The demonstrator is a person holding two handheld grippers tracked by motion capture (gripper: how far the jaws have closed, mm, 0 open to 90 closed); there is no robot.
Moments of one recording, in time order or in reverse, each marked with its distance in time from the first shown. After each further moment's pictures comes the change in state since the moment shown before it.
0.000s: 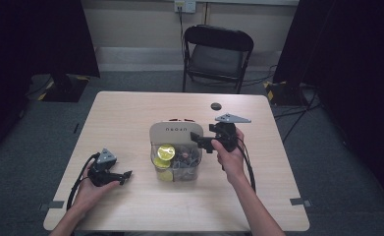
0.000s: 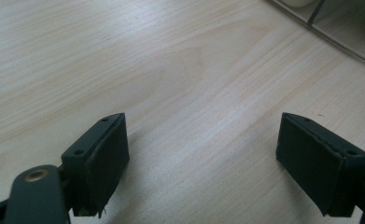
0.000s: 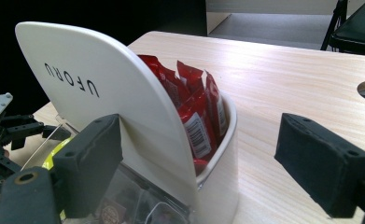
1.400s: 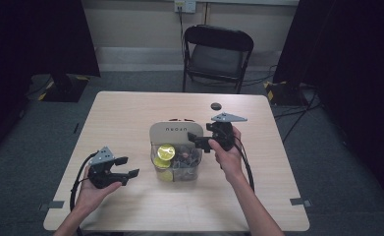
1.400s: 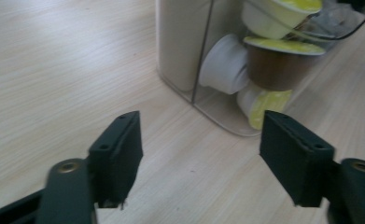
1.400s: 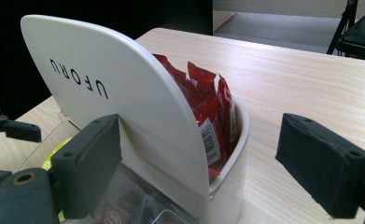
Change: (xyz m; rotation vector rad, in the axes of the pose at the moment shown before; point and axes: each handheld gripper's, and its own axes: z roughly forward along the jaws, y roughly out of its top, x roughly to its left) left arm -0.034 0.030 -0.042 -0.188 -0.196 0.007; right arm 0.004 0.003 0.007 0.011 0.014 -0.037
